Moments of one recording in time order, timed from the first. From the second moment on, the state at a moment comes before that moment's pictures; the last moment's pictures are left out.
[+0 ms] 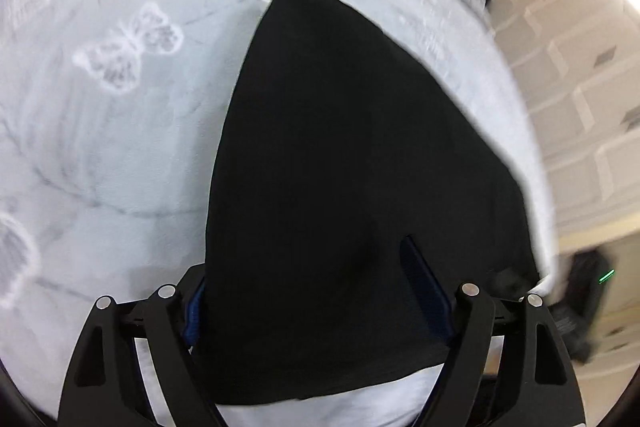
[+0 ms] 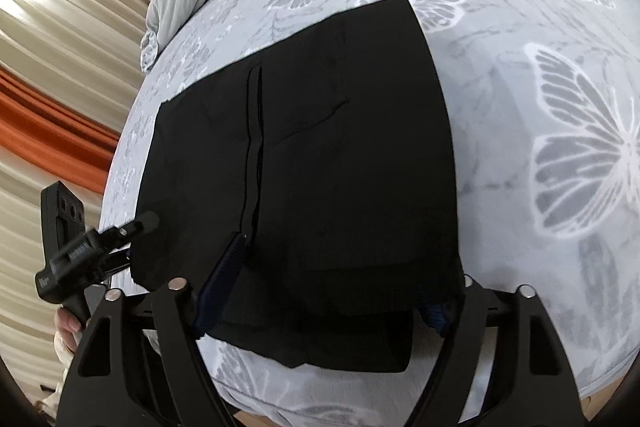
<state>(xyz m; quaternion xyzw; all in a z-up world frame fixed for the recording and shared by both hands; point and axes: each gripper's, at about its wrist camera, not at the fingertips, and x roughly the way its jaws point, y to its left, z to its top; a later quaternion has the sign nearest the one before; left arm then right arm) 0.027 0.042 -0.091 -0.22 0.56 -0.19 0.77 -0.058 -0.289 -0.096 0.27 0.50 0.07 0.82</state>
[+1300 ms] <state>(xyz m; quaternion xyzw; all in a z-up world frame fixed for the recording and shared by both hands) -0.085 0.122 0.007 -0.38 0.52 -0.30 0.70 -0.183 -0.261 0.026 0.32 0.41 0.20 0.83</state>
